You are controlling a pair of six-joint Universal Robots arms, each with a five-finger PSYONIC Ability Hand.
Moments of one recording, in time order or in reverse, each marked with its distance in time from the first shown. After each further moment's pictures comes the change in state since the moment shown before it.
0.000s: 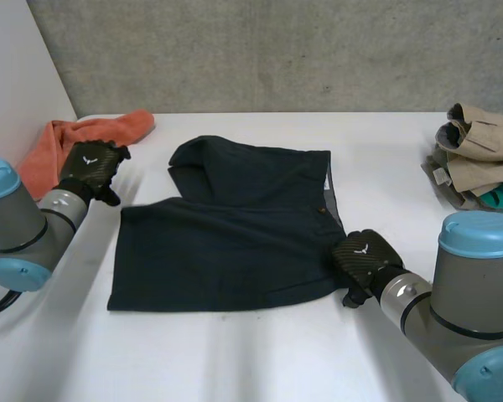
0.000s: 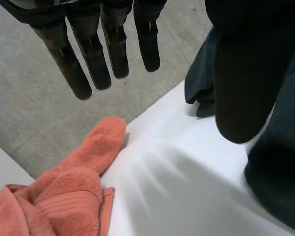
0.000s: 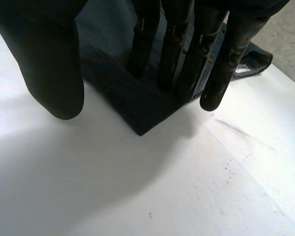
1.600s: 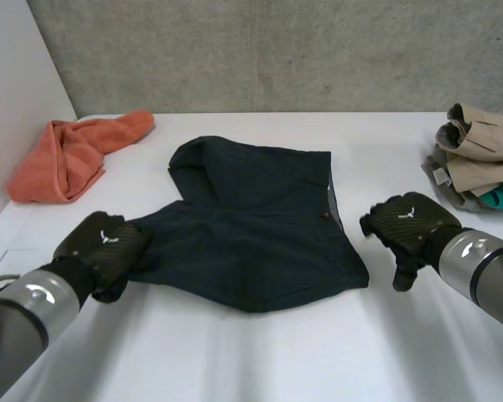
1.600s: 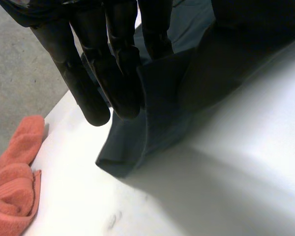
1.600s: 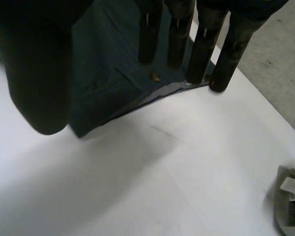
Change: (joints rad) left arm -0.185 0.667 -0.518 -0.489 -0.086 0.260; right arm -0.130 -0.261 -0.103 0.394 -0.069 -0.122; left_hand 0.699 0.754 0.743 0.766 0.727; right_hand -0.216 -0.253 -0.255 -0.255 -0.248
